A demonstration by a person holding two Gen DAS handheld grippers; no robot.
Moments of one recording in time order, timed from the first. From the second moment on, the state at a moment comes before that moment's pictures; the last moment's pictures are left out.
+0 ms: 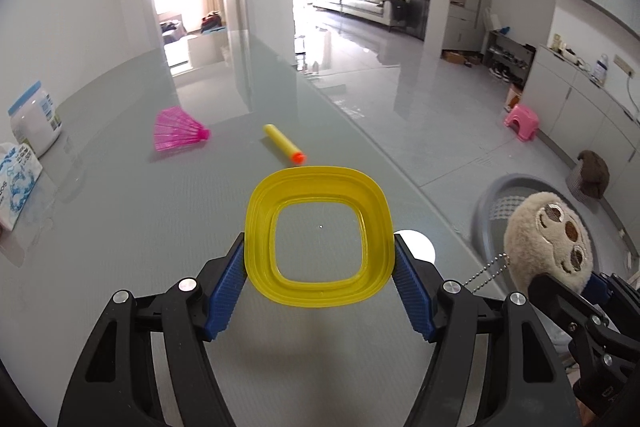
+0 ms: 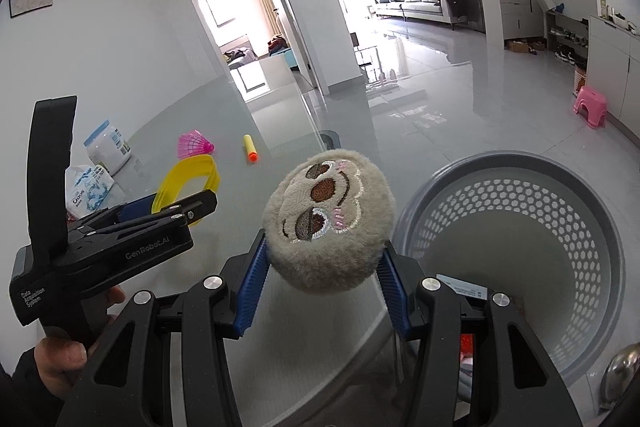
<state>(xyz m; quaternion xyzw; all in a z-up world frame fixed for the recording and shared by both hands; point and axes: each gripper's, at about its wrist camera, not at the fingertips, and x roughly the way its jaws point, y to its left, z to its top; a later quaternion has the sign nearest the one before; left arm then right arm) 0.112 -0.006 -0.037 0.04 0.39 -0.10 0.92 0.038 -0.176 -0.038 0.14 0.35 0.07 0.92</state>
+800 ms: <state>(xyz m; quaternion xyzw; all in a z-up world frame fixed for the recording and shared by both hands) 0.065 -0.165 -0.054 0.11 0.40 -0.26 0.87 -0.042 -0.315 -0.066 0.20 0.34 -0.08 0.91</state>
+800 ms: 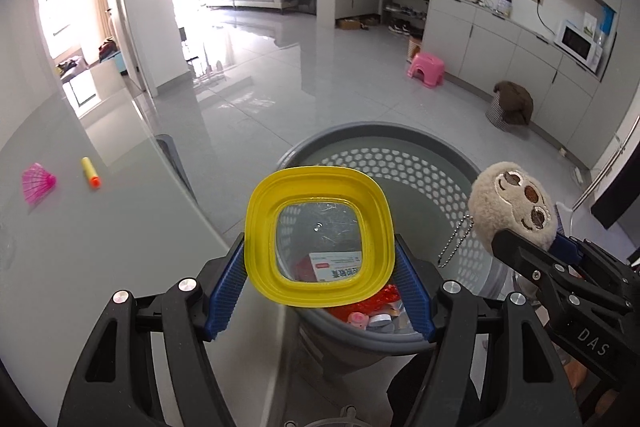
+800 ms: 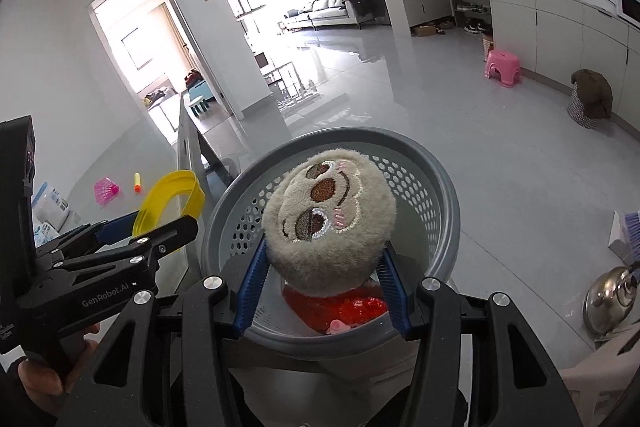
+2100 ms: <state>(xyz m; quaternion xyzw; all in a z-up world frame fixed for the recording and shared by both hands) 0.082 -0.165 -0.065 0.11 0.43 -0.25 0.86 -0.018 -0.320 -0.078 0.22 0.35 -0.07 0.91</state>
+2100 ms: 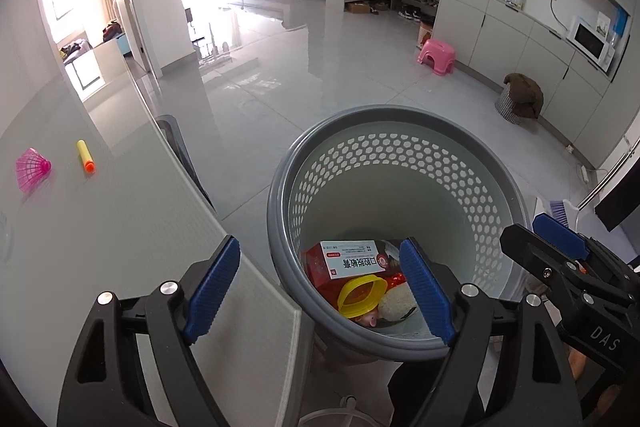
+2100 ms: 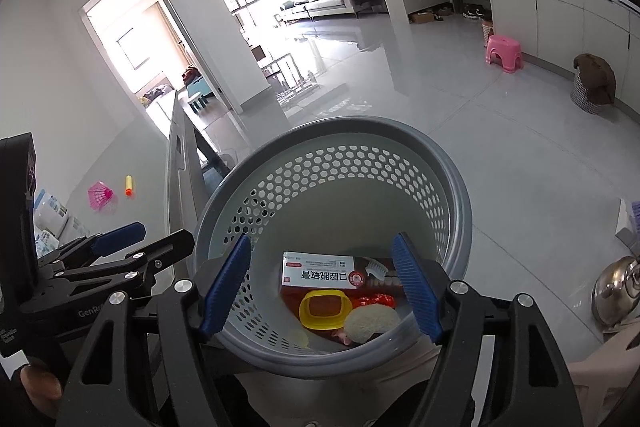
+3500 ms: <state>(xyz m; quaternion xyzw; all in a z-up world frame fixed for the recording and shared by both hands) 0.111 0.038 -0.010 0.04 0.36 -0.10 0.93 0.064 -0.158 -0.037 0.15 0.35 0.07 0.92</state>
